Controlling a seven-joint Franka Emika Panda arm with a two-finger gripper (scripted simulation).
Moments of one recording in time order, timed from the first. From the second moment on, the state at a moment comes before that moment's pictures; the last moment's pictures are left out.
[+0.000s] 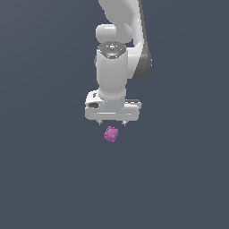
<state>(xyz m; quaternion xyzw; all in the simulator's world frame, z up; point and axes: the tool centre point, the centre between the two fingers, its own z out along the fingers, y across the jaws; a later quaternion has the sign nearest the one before) 0.029 -0.010 0.202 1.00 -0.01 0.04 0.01</state>
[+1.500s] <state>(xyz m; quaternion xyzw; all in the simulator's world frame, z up) -0.013 -0.017 0.087 0.98 -0.22 0.00 0.00</state>
